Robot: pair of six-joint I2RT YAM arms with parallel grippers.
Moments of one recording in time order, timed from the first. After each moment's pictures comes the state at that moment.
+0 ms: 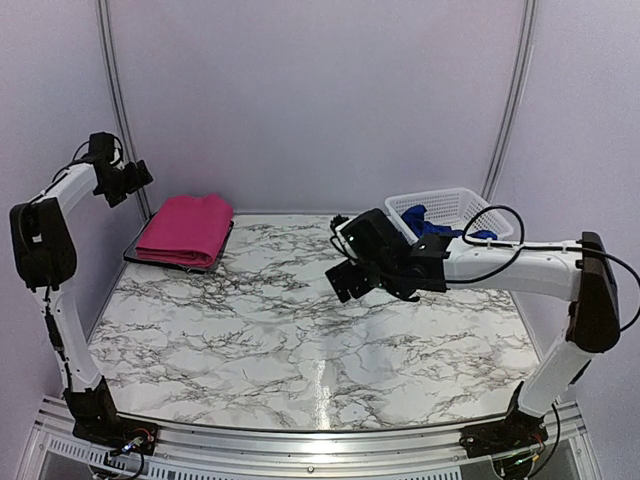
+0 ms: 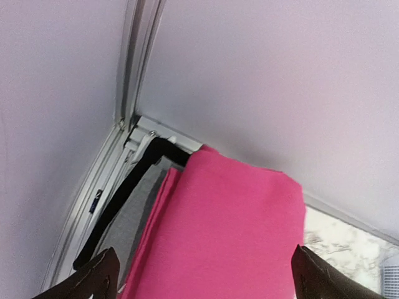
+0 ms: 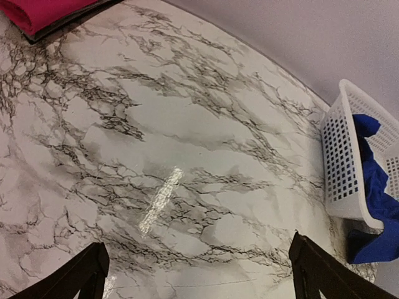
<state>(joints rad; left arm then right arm) 0.19 2.07 1.94 -0.57 0.11 -0.34 0.96 1.67 1.27 -0.40 0.50 0.13</state>
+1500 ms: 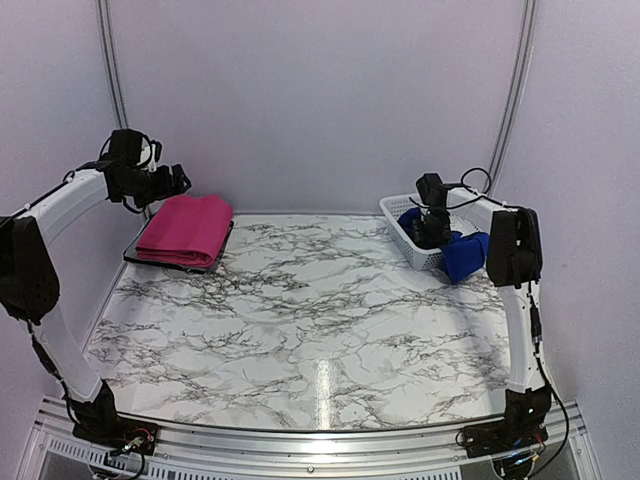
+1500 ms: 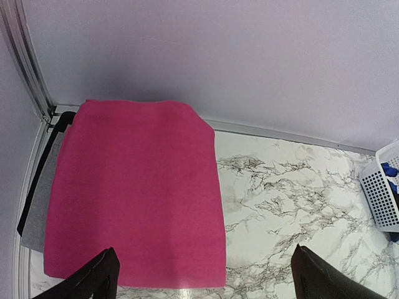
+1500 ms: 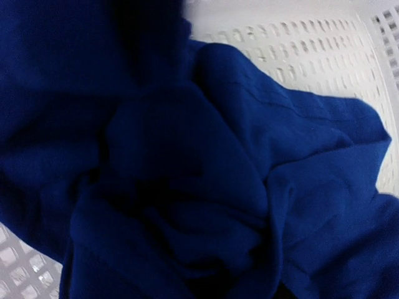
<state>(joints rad) -0.06 1.71 1.58 -0.49 0.16 -0.25 0.18 2.44 2.15 -0.86 0.22 0.15</state>
